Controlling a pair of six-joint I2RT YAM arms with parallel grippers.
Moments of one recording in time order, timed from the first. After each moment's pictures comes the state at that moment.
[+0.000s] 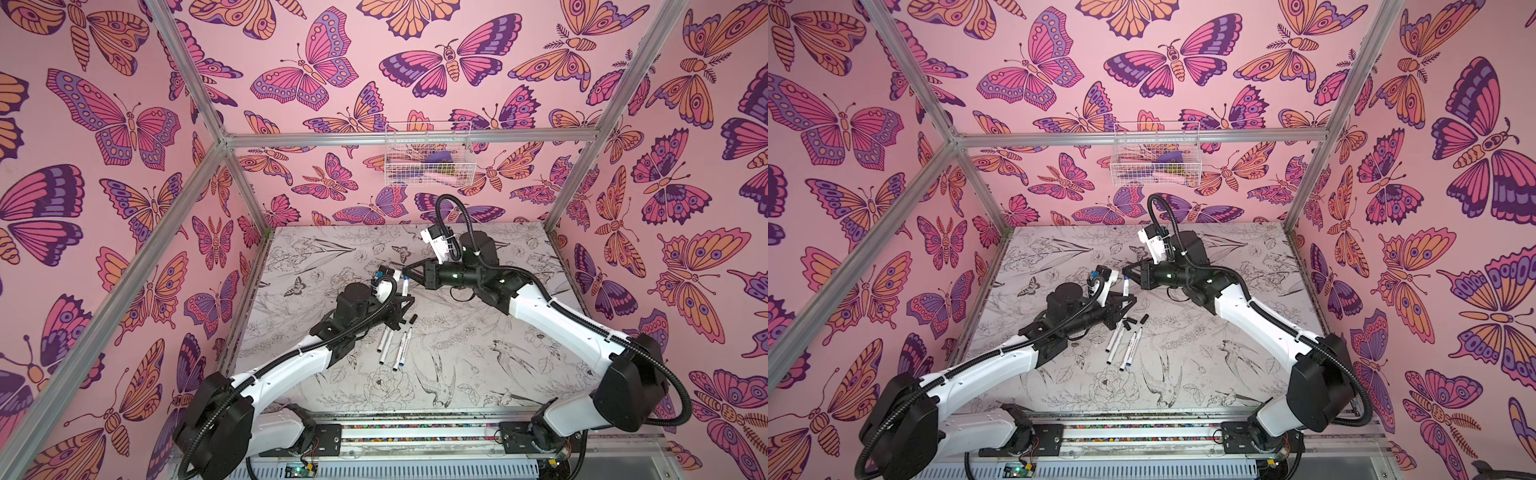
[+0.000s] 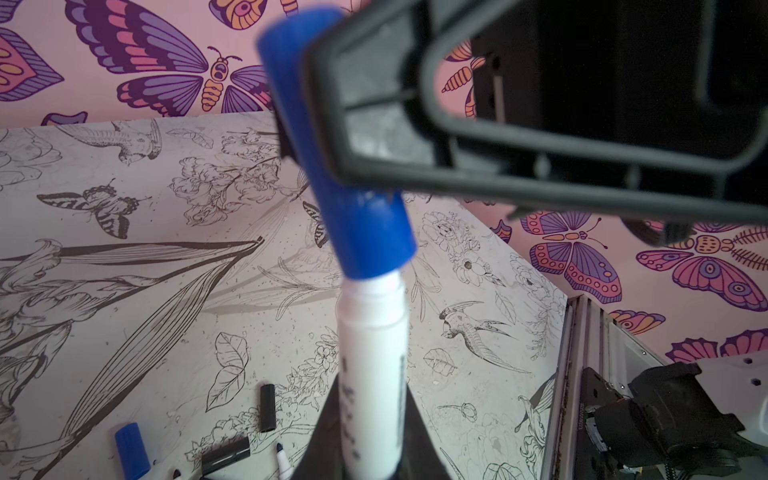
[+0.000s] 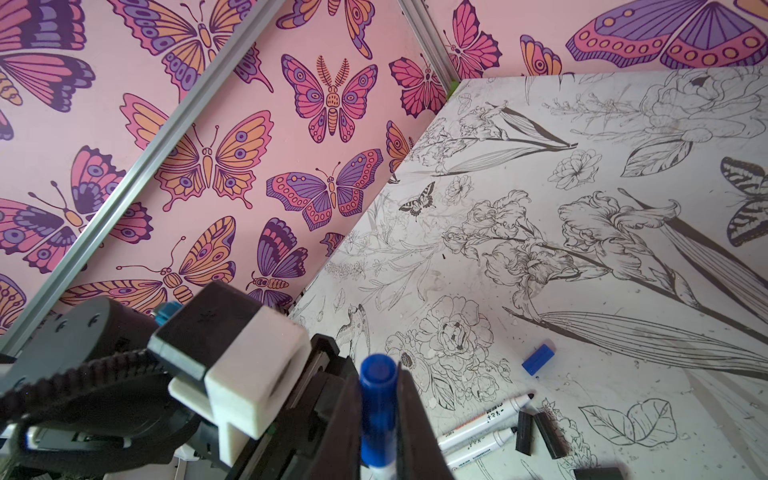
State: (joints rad) left arm -0.64 1.24 0.70 0.27 0.33 -0.30; right arm 0.62 1.49 1.24 -0.11 -0.58 0.49
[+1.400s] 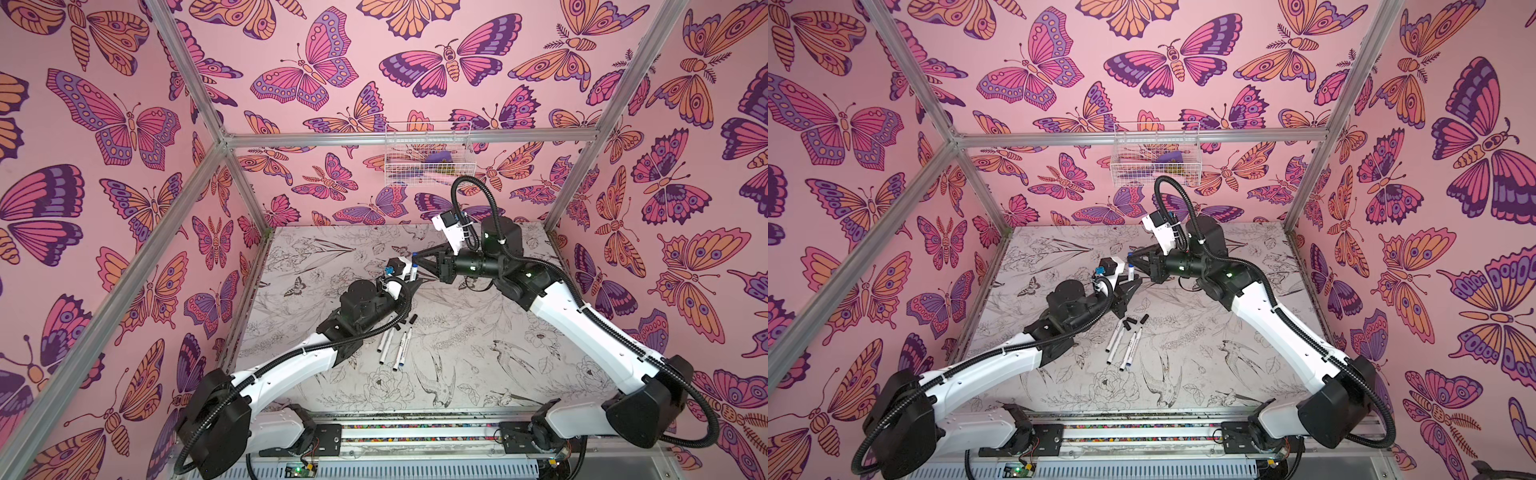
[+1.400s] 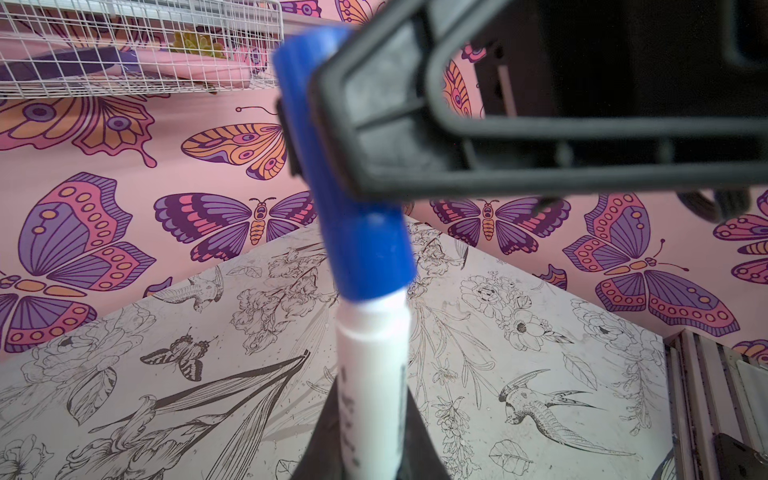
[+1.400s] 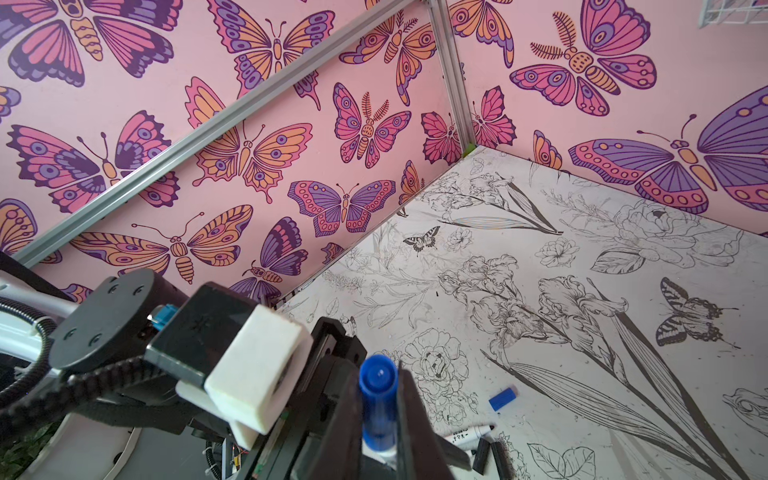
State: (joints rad) left arm -0.73 1.25 0.77 0.42 0.13 -0.06; right arm 0.59 1.40 1.38 -0.27 -0.62 0.26
